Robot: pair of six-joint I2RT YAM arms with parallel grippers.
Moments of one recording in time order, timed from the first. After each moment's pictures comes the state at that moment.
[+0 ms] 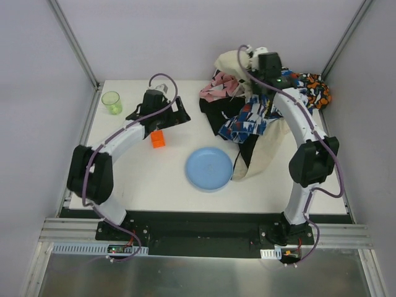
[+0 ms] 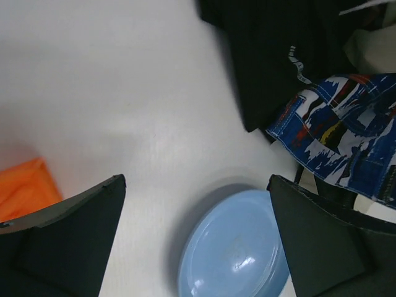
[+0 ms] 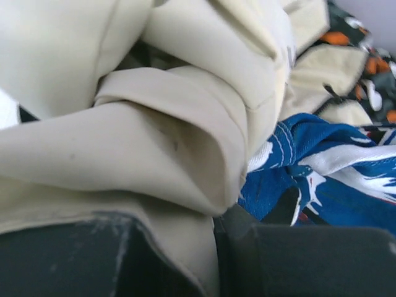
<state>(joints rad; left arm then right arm) -0.34 1.54 1.11 -0.21 0.15 -0.60 0.36 1.91 1.91 -0.65 0.22 -0.19</state>
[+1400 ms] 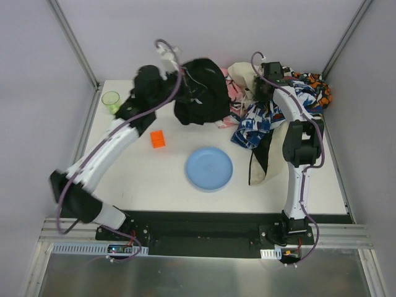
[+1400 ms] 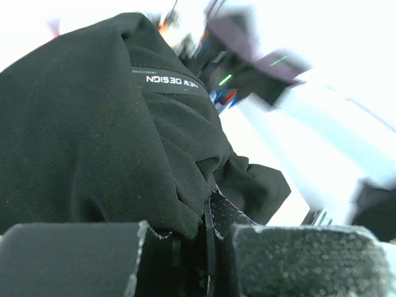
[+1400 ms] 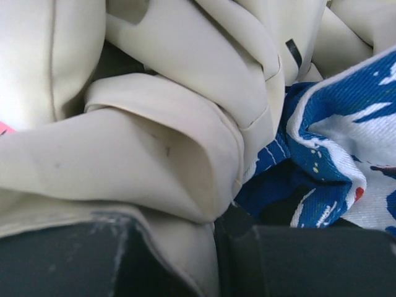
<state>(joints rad) -0.54 1.60 1.52 -0.16 0.34 -0.54 0.13 2.22 2.02 -0.62 0.03 0.17</state>
